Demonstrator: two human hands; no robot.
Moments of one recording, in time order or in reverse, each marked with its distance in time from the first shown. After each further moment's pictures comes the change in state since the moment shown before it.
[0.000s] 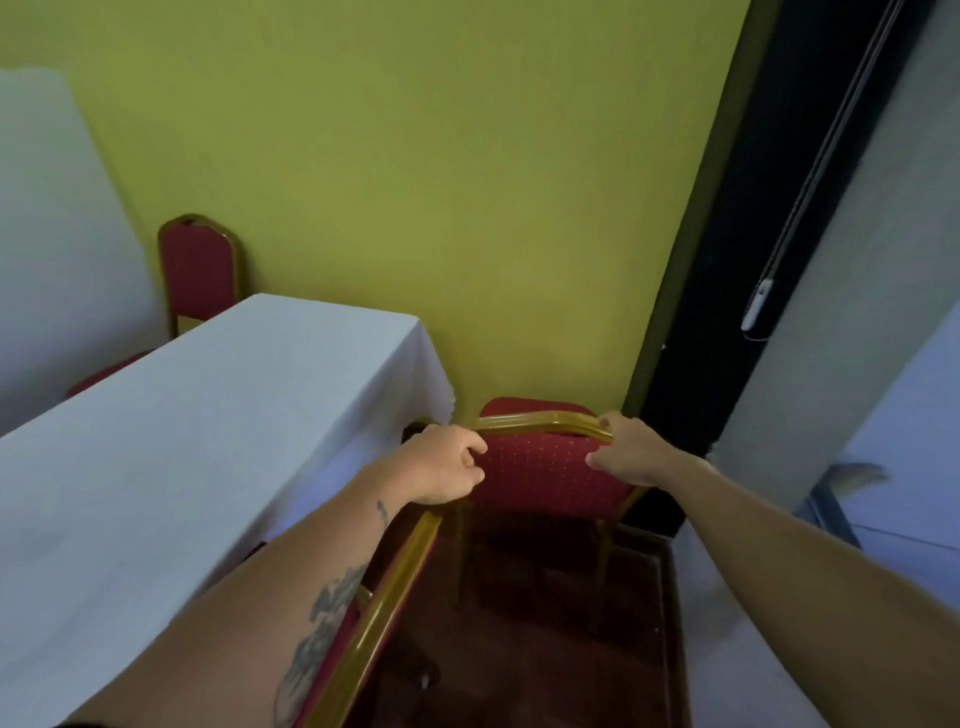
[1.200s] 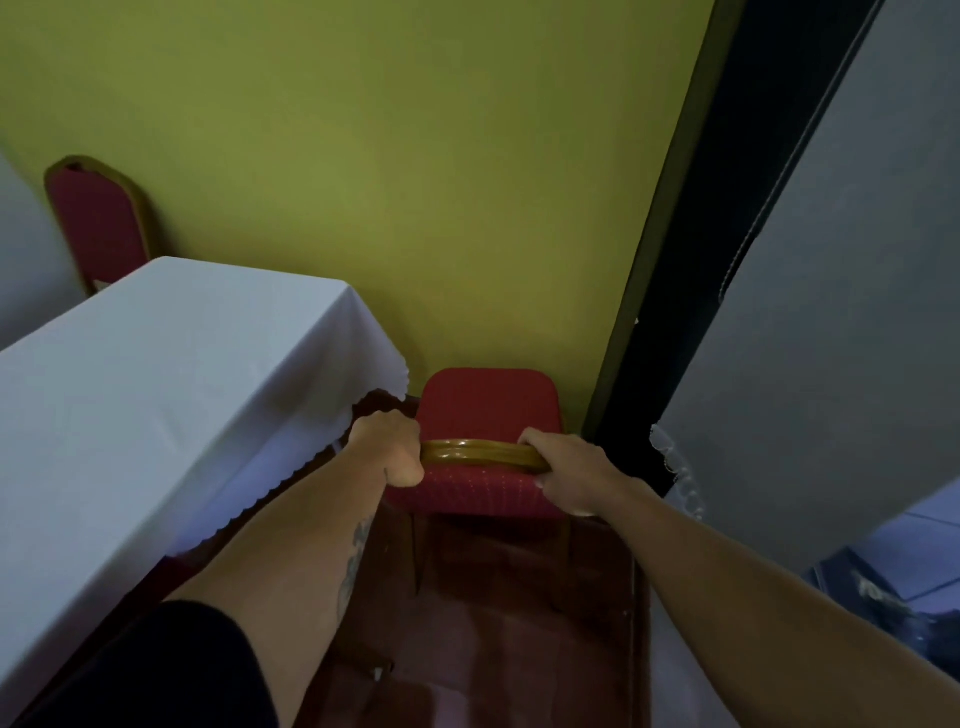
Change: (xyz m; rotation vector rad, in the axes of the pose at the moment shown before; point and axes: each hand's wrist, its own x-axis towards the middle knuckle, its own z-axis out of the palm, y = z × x) left_hand 0.232 0.028 0.038 0.641 -0.153 -0.229; right_hand 0.145 0.084 -0.016 -0.086 -0.127 -0.379
